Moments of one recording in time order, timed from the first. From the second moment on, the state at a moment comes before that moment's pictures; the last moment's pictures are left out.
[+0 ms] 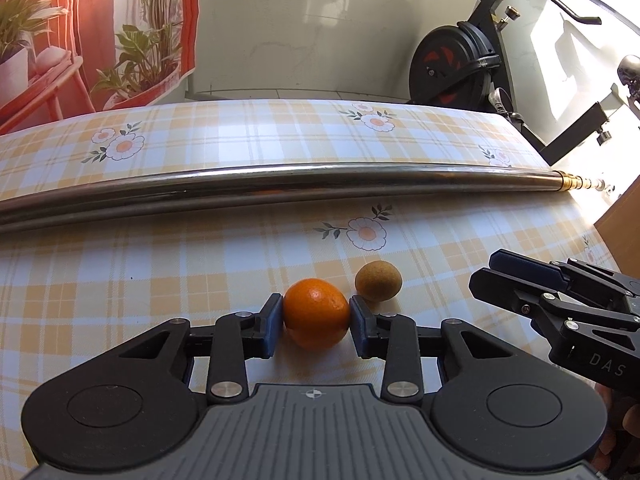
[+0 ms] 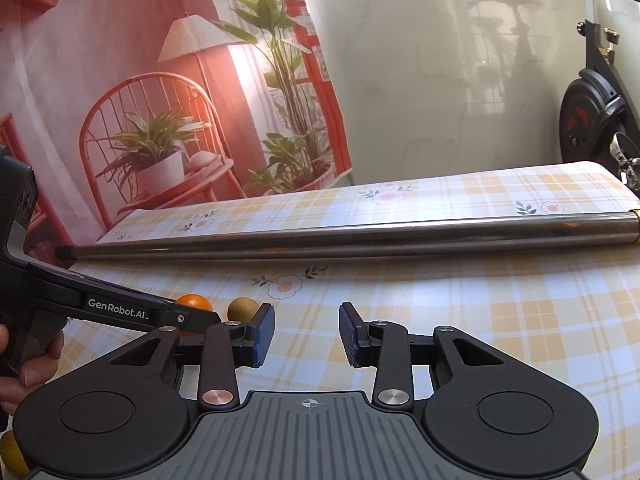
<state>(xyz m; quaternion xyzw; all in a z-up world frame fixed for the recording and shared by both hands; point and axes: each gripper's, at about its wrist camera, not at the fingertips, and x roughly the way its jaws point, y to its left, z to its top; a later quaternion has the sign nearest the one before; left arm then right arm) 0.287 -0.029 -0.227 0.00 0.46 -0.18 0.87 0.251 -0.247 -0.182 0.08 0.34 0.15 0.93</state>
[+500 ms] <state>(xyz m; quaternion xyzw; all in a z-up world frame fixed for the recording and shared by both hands) 0.238 0.001 -0.184 -0.02 0.41 -0.16 0.90 0.260 -0.220 -0.181 0.04 0.34 0.17 0.92</state>
